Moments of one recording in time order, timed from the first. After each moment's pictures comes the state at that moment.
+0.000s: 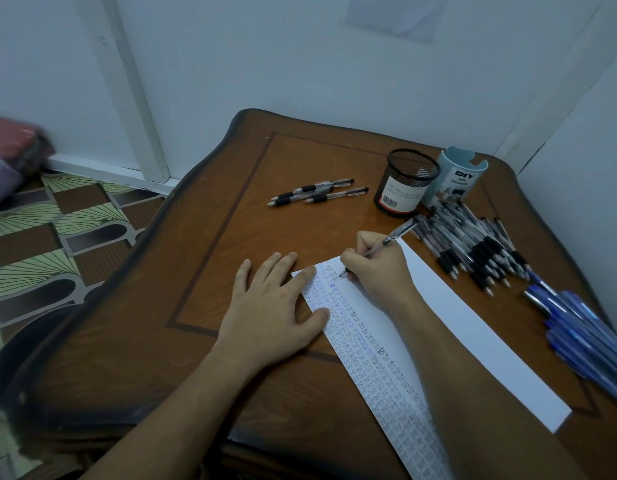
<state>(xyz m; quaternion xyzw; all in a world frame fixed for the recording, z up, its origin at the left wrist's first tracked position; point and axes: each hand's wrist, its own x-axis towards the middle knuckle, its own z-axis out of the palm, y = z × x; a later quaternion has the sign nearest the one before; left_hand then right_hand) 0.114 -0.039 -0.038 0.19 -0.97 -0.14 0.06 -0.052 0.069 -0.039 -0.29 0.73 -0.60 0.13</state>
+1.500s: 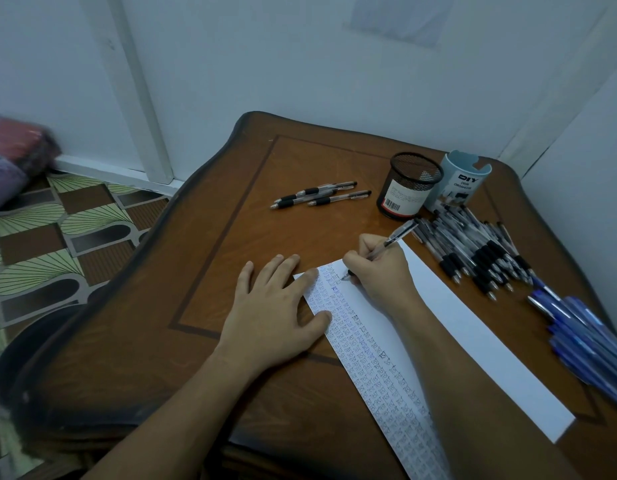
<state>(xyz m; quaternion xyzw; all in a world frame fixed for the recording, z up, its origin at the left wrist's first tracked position) 0.113 -0.039 -0.038 0.19 -0.97 -0.14 0.06 -0.050 0.069 -0.035 -0.29 0.75 -0.58 0.14</state>
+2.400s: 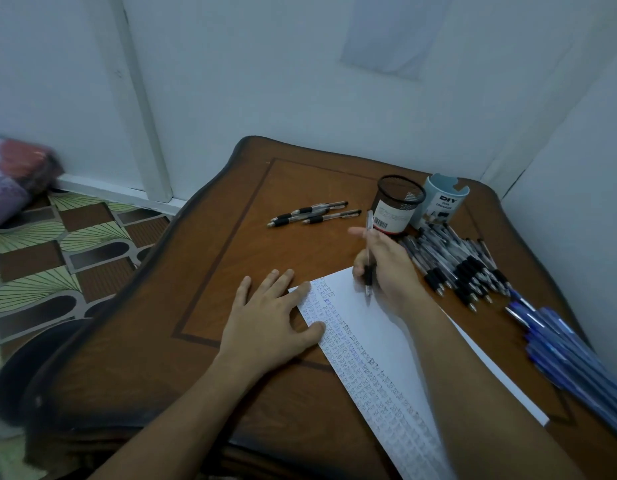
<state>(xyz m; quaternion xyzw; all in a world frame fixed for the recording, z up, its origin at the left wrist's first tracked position) 0.113 -0.038 -0.033 0.20 -0.97 -0.13 0.03 -0.058 0.081 0.002 -0.22 0.69 -0.64 0.25</state>
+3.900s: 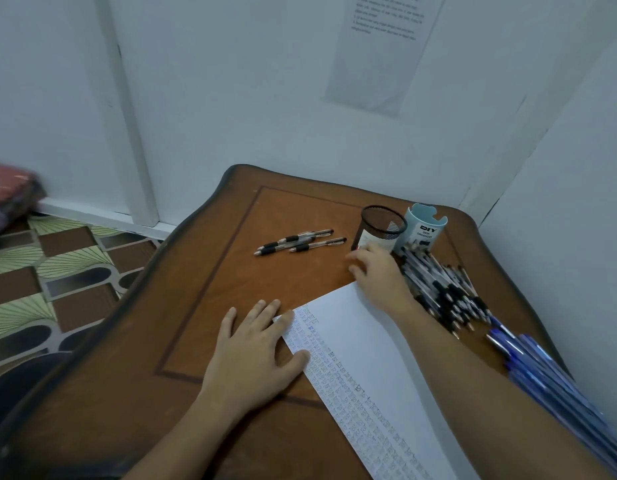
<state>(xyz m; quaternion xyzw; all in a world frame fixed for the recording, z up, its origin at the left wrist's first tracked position) 0.114 -0.037 -0.031 0.21 -0.97 -0.14 0.05 -0.116 0.073 0.003 -0.39 0.89 -0.24 -0.03</state>
